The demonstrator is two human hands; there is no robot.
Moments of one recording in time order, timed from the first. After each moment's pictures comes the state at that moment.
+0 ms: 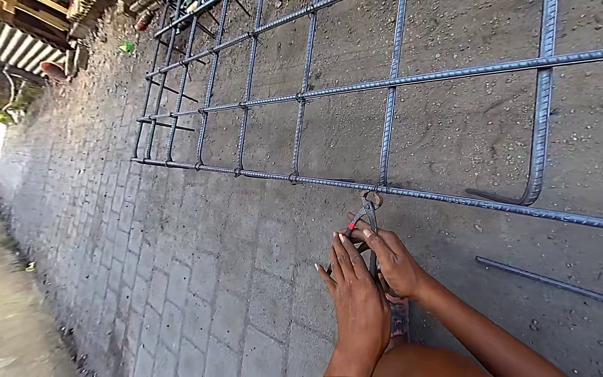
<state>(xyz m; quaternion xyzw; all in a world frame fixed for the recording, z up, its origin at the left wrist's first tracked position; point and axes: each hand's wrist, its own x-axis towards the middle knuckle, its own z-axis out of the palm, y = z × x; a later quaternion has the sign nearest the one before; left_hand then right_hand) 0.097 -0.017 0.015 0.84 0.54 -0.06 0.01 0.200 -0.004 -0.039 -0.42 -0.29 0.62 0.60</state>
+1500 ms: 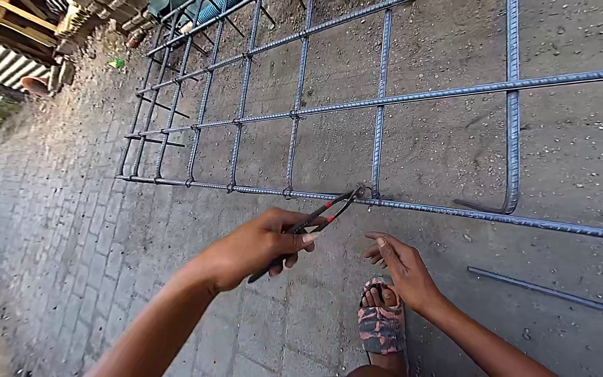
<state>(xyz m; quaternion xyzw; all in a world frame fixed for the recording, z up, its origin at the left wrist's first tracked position) 0.130 0.165 0.177 0.63 0.51 -0.28 0.52 0.217 -0.027 -0.044 -0.57 -0.26 0.58 0.53</state>
